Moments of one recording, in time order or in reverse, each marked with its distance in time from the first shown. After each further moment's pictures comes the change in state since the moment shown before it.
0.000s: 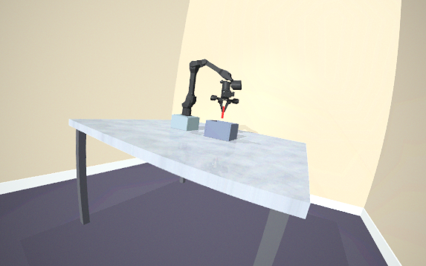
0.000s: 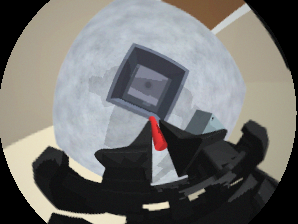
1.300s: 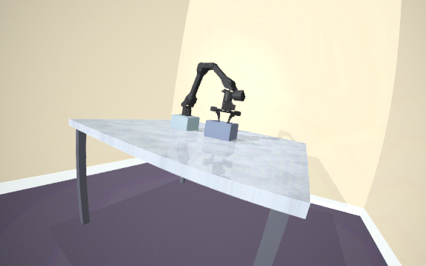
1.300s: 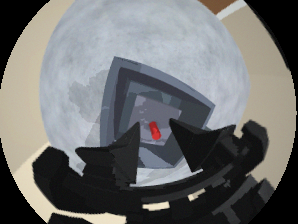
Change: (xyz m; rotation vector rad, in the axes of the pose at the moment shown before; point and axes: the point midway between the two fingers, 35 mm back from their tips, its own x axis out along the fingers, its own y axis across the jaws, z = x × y) arm 0.092 -0.003 0.081 0.092 0.106 -0.054
